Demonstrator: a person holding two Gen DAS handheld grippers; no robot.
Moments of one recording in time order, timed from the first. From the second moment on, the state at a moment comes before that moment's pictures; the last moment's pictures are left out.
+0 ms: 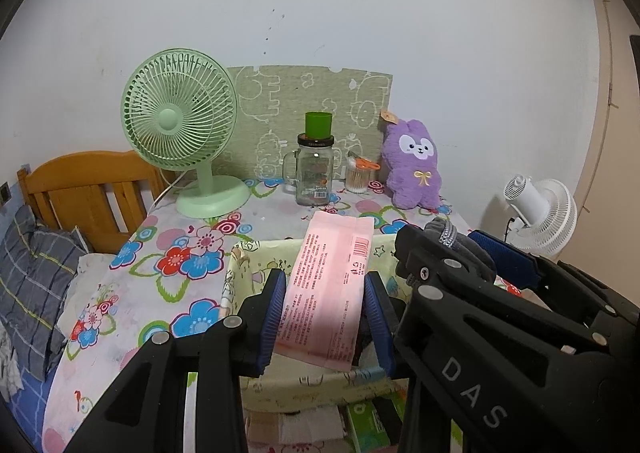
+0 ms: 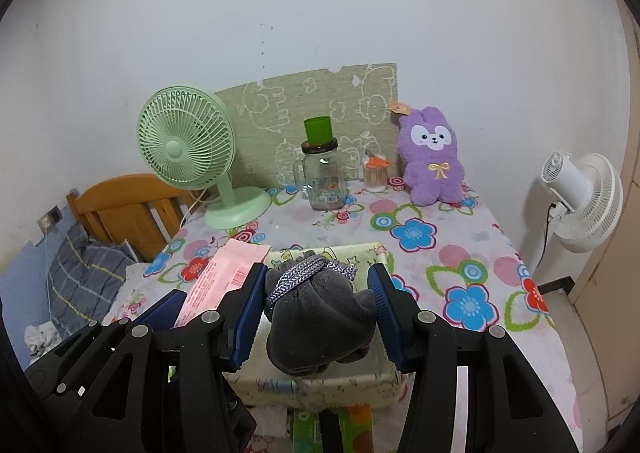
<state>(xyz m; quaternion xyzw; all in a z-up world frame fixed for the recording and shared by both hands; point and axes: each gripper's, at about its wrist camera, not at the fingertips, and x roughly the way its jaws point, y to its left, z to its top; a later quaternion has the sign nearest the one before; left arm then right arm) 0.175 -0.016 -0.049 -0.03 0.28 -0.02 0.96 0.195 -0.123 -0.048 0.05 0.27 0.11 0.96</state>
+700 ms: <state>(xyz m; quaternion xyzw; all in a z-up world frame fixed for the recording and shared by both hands) 0.219 -0.007 -0.092 -0.03 0.33 -0.01 0.94 0.251 -0.113 -0.094 0.06 0.31 0.15 0.94</state>
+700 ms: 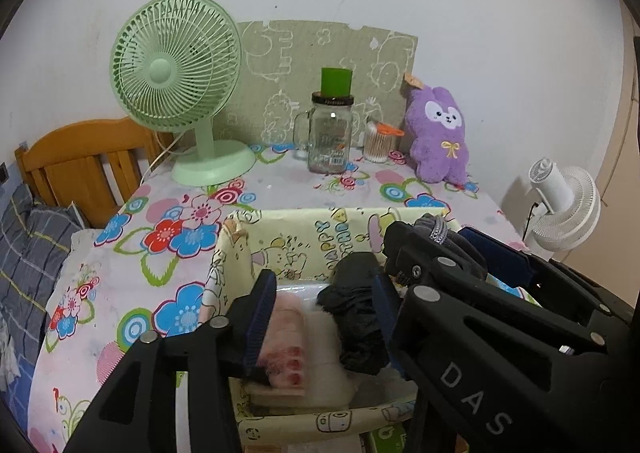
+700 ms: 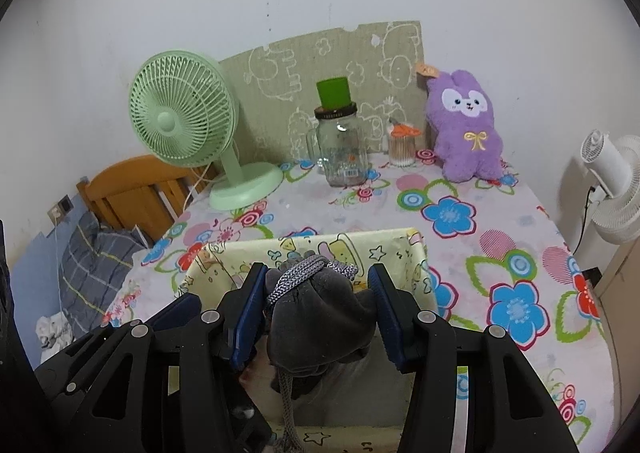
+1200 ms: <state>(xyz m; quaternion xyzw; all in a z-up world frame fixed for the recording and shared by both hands) 0.209 -0.003 -0.096 -0.04 0.34 -0.01 0.94 0.239 -0.110 -0.097 0.05 0.31 0.15 0.94</state>
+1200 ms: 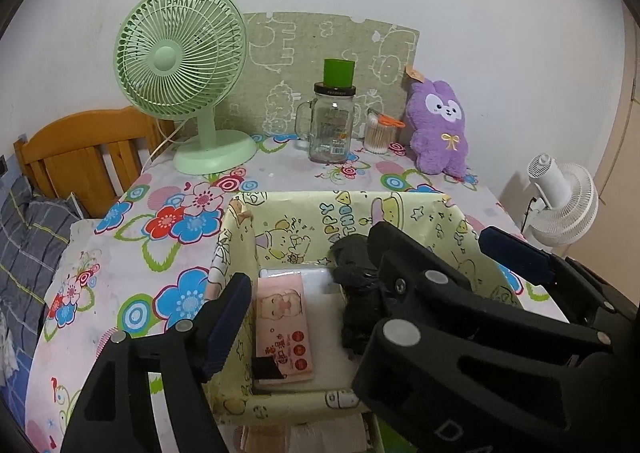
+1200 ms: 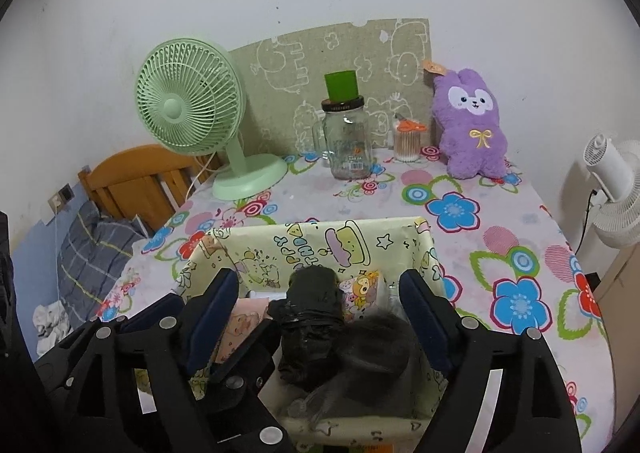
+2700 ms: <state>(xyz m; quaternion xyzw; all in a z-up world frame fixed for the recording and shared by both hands) 0.099 -0.015 -0.060 -0.03 0.30 -0.02 0.95 0.109 -0.141 -0.050 0.04 0.24 0.12 0.96</state>
